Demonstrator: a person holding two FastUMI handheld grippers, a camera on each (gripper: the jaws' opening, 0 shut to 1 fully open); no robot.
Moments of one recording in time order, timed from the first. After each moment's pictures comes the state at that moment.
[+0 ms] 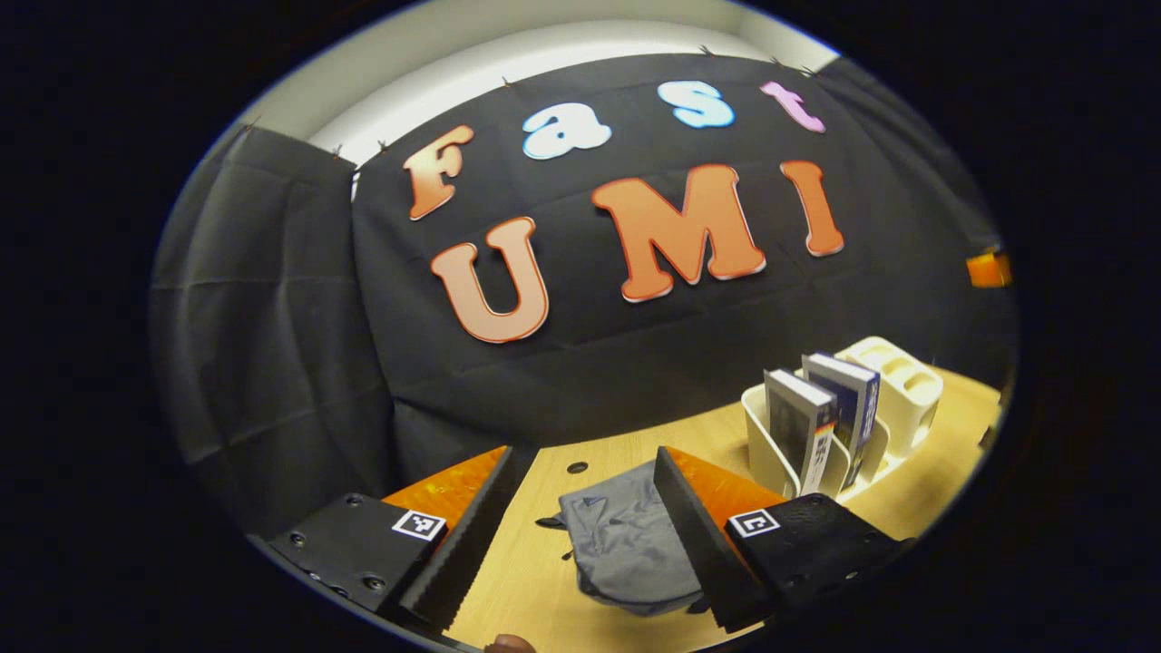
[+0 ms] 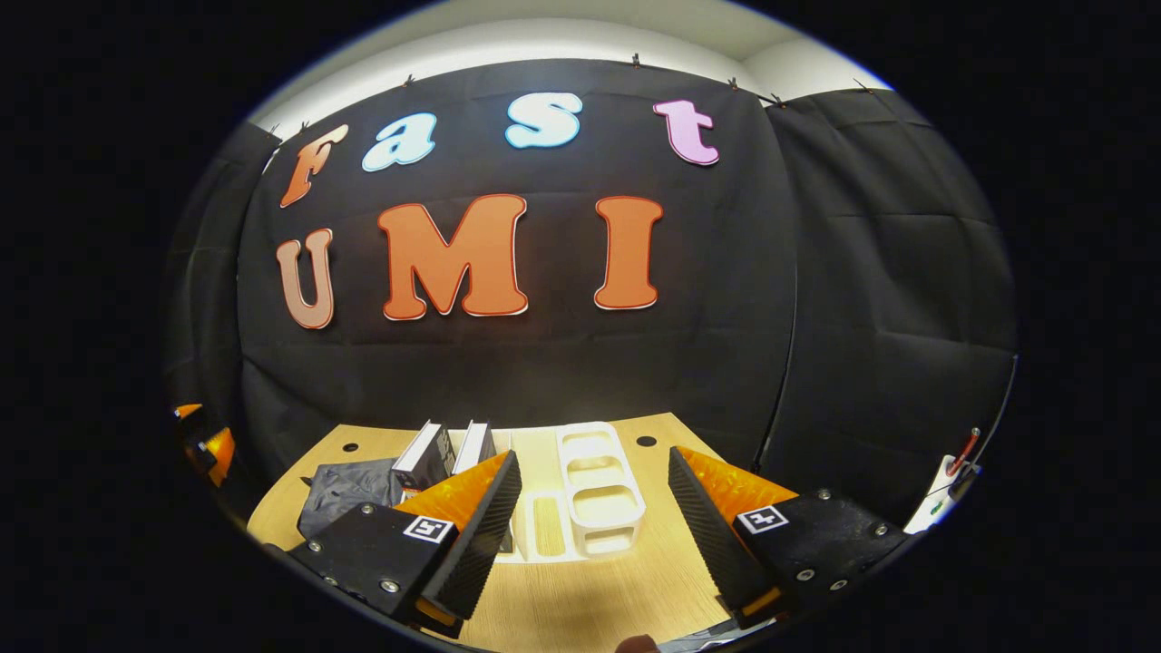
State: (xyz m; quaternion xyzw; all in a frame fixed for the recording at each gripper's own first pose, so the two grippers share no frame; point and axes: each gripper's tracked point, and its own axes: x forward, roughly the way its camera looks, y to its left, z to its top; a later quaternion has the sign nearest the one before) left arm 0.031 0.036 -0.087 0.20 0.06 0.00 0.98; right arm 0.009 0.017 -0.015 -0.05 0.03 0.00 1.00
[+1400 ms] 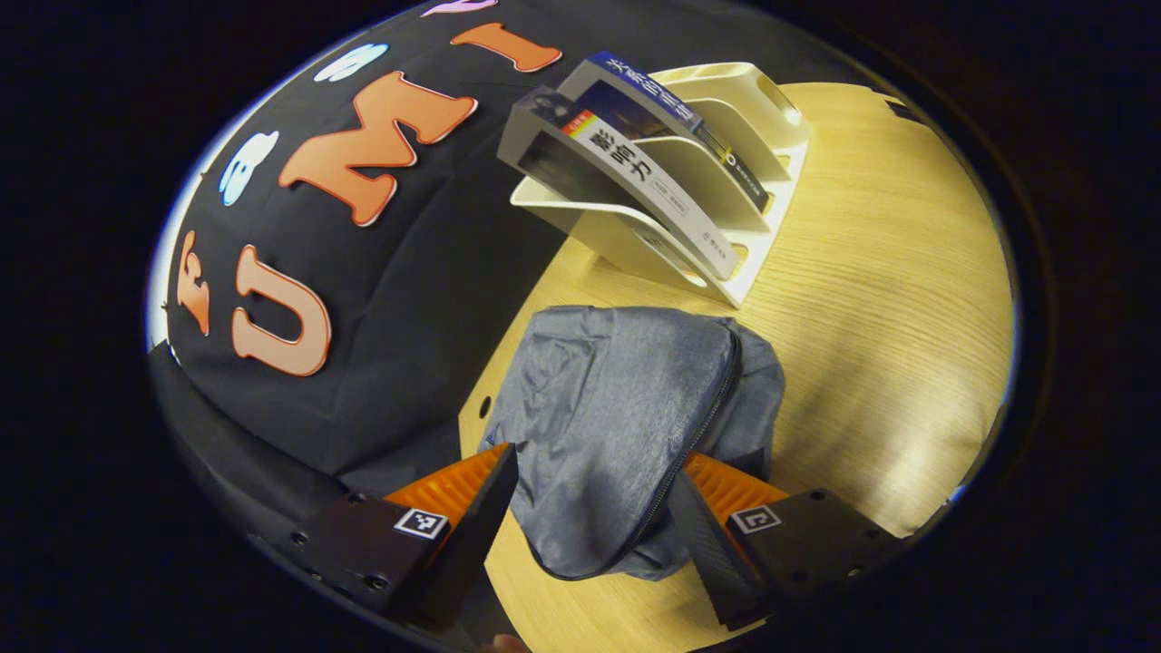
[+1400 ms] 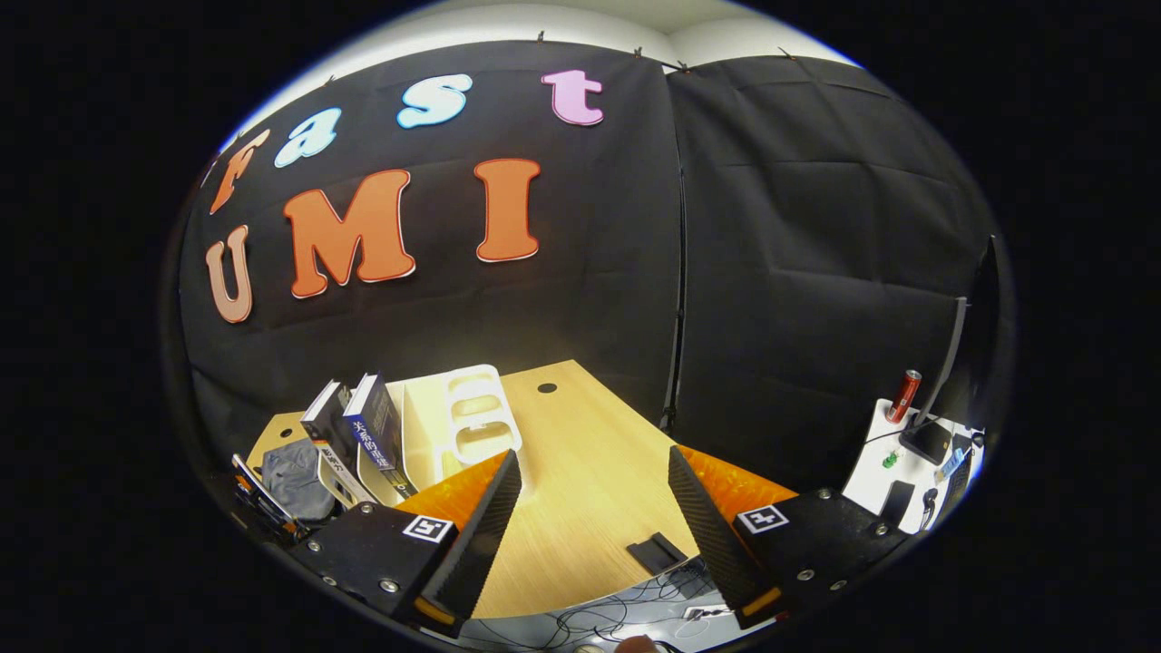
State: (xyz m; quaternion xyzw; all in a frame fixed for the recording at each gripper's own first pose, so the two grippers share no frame) left arm 0.080 -0.042 -0.322 0.50 0.20 -0.12 0.84; right arm -0.057 -0.098 -0.061 0.00 0.09 -0.13 0.99
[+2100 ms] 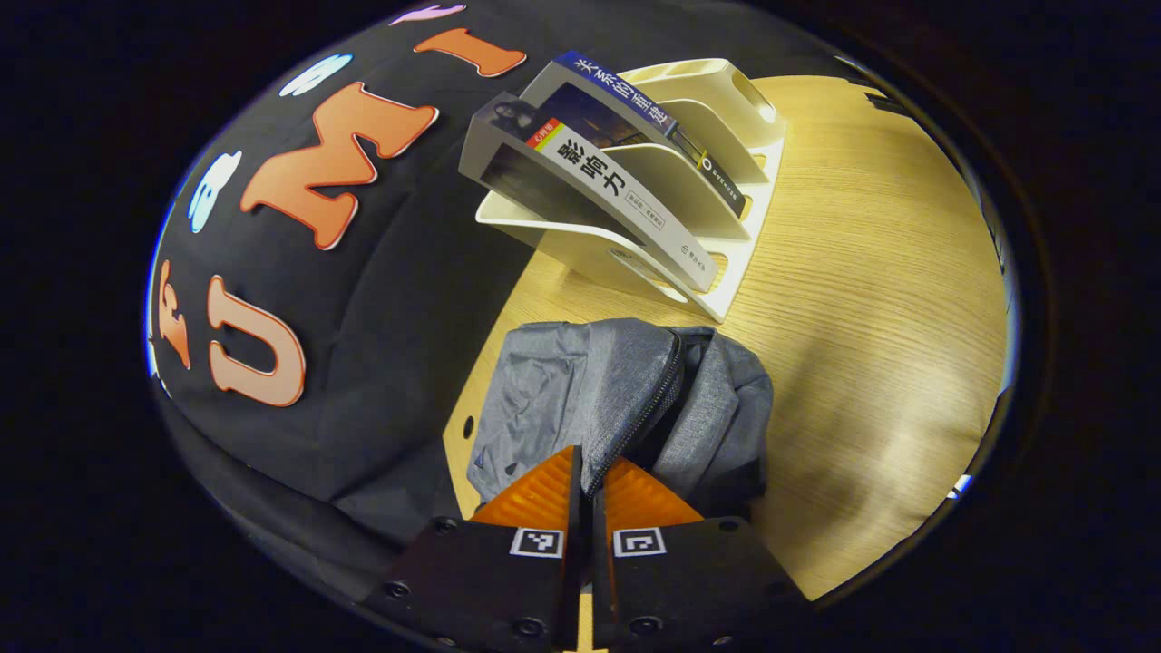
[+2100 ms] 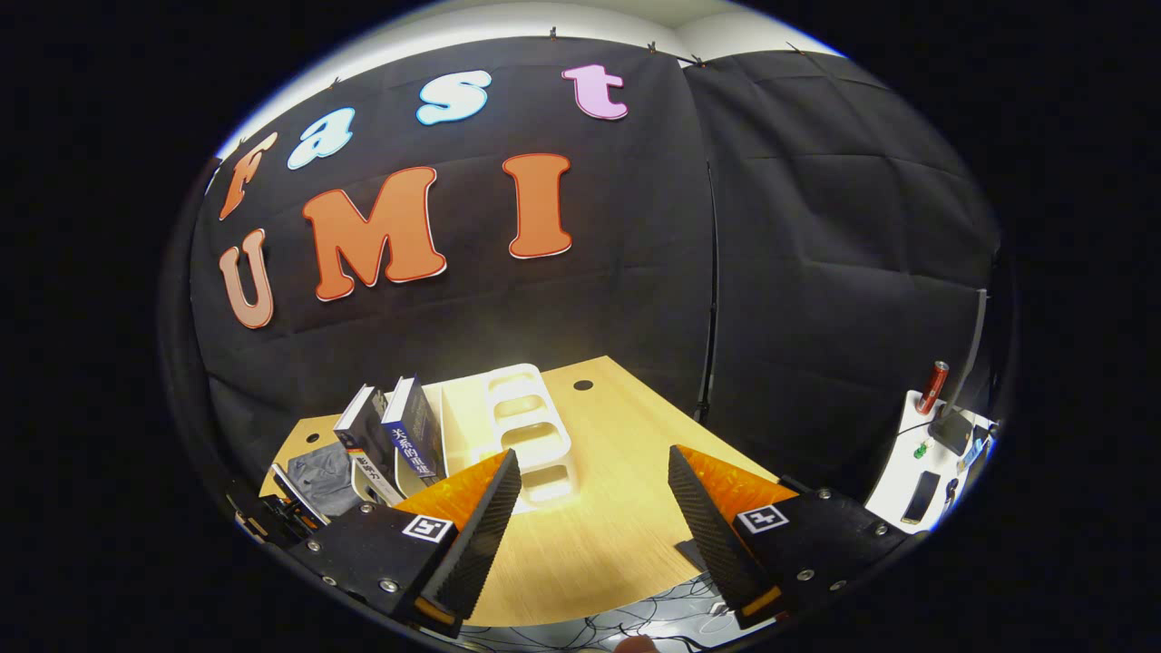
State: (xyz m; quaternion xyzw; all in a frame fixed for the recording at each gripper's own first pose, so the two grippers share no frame) left arm 0.091 -0.070 -0.342 0.50 0.24 -0.19 0.81; right arm -0.041 -0.050 -0.061 0.02 0.10 -0.10 0.99
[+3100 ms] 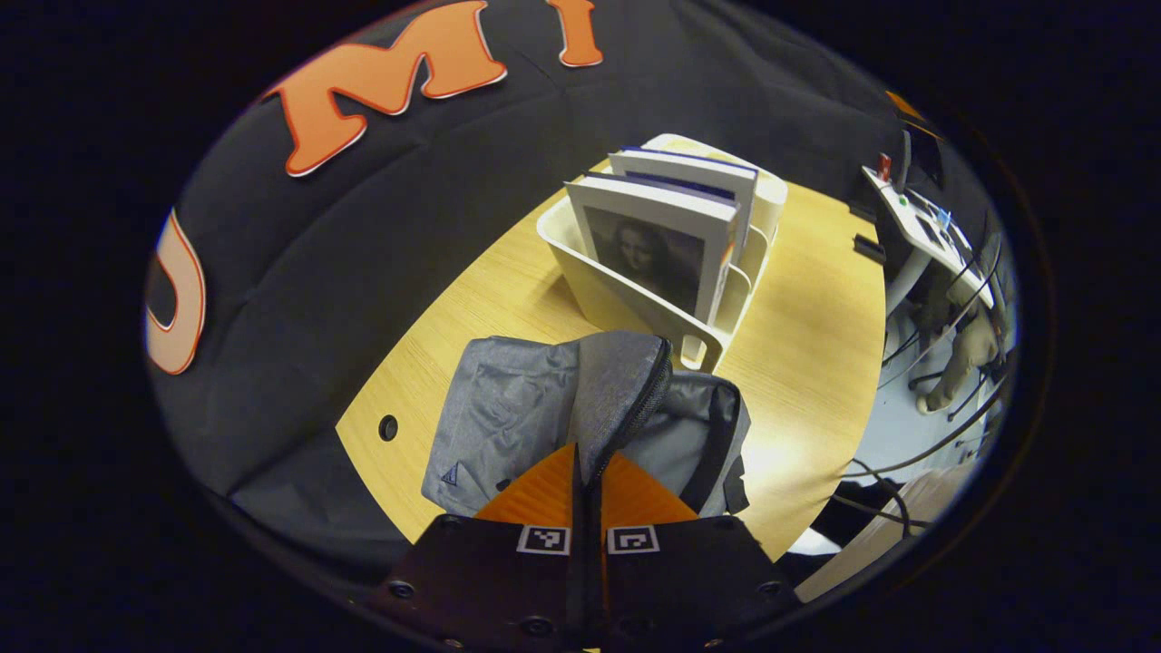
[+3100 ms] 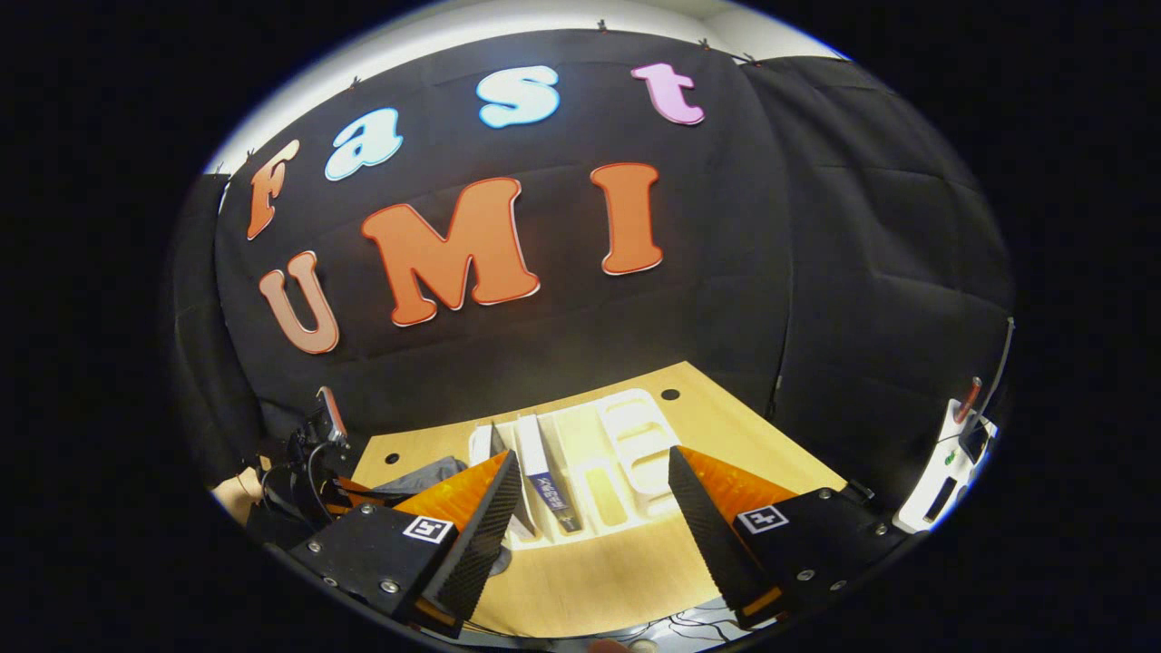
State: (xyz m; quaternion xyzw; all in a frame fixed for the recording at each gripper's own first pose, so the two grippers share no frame) left arm 0.170 -0.041 -0.213 0.31 0.37 -0.37 0.79; right arm -0.011 0.110 0.029 0.02 0.14 -0.02 0.99
